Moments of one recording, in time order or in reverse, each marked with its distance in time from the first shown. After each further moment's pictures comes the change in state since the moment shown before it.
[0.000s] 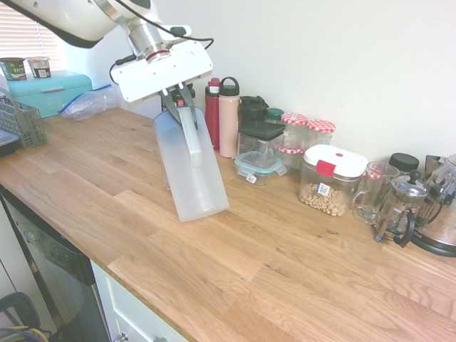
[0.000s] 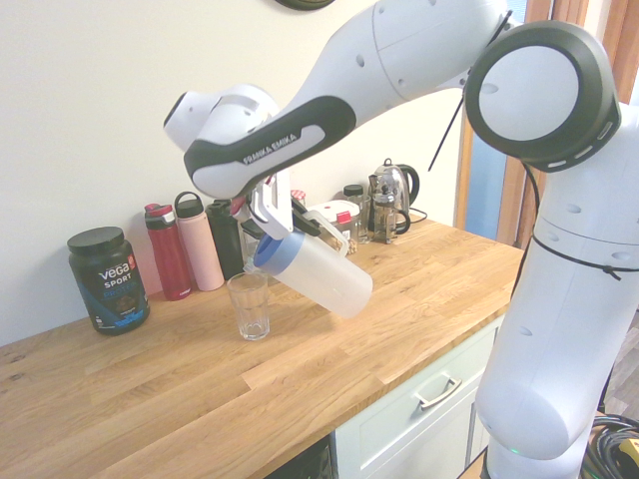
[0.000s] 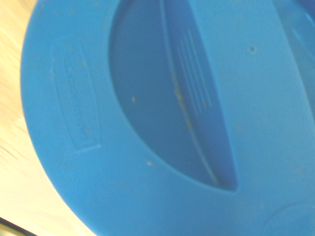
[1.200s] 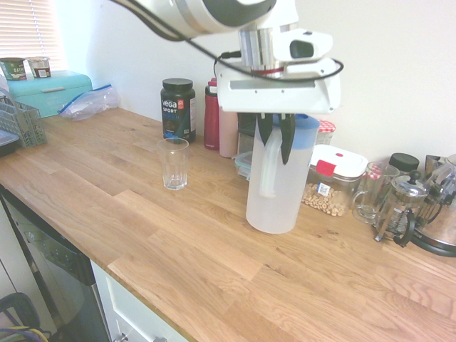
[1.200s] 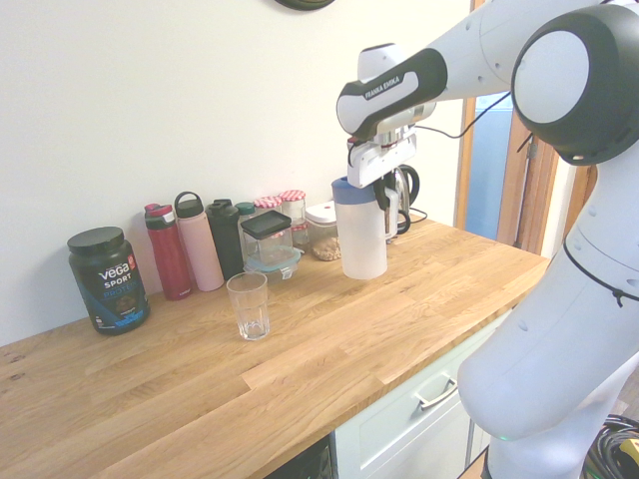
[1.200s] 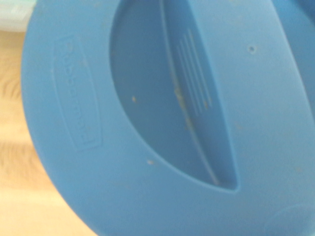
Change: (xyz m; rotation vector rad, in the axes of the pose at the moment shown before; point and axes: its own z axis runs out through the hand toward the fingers) arm -0.032 0.204 0.166 0.540 0.074 0.887
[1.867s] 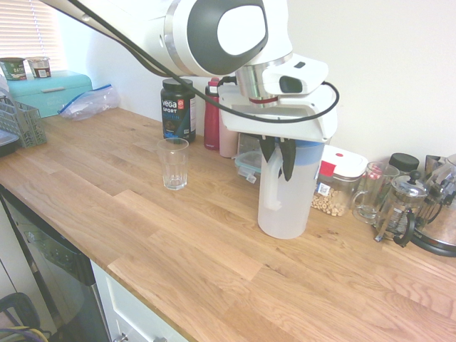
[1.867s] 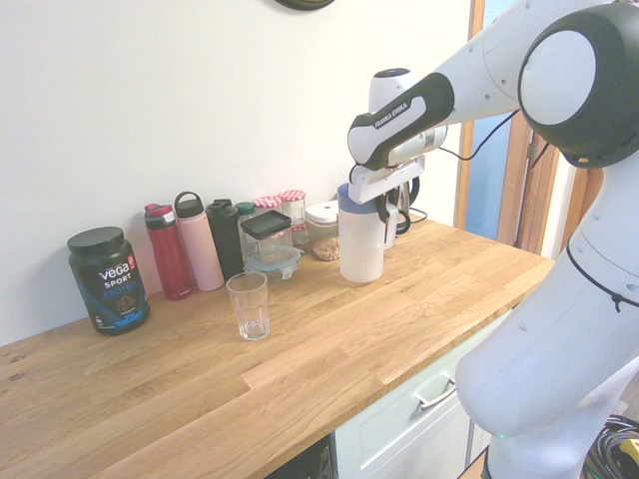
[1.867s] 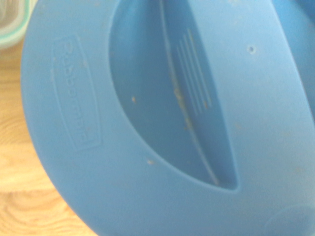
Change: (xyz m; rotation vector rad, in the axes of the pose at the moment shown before) arm -0.007 0.012 0.022 0.024 0.063 0.068
